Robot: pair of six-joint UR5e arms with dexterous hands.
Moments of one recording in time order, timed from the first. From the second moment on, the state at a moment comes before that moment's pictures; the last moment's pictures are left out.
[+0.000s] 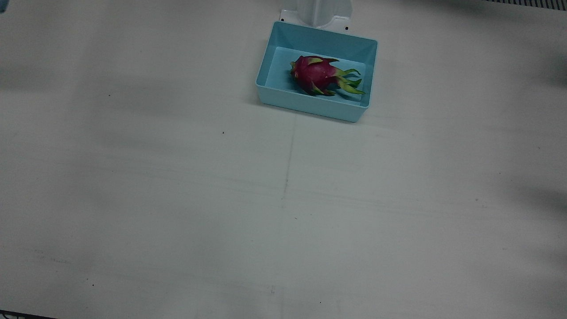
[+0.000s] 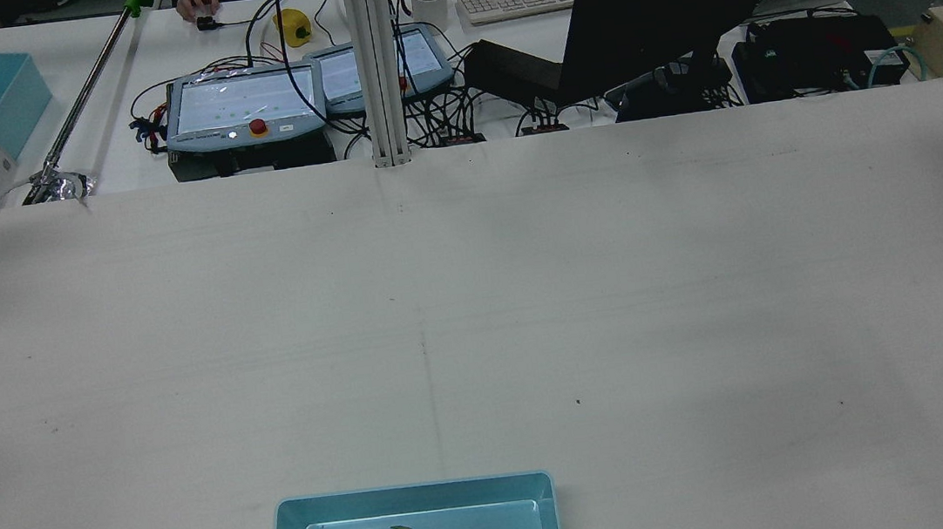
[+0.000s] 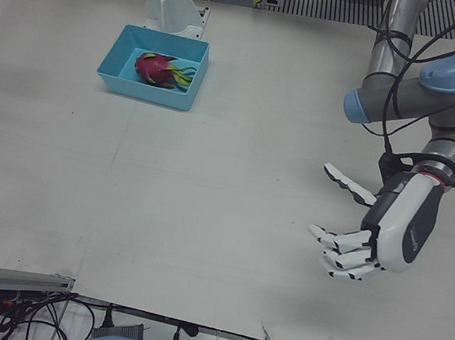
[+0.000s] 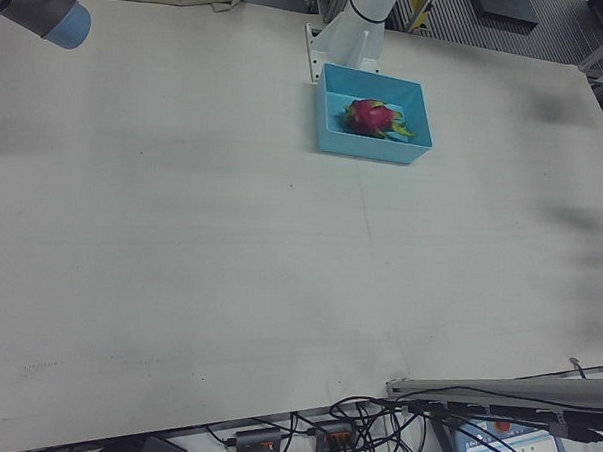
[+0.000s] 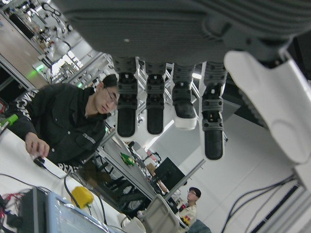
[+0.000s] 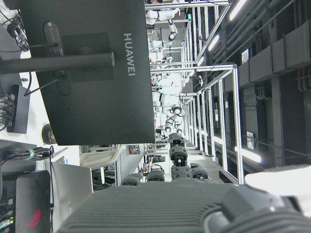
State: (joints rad) left arm -1.41 -1.85 -1.36 -0.37 1.71 0.73; right arm 1.44 -1.54 1.61 -3.20 -1.45 0.08
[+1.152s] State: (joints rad) left arm -1.40 -1.64 -1.20 -0.65 1.29 0.88; right arm 1.44 -1.54 1.61 -3.20 -1.45 0.08
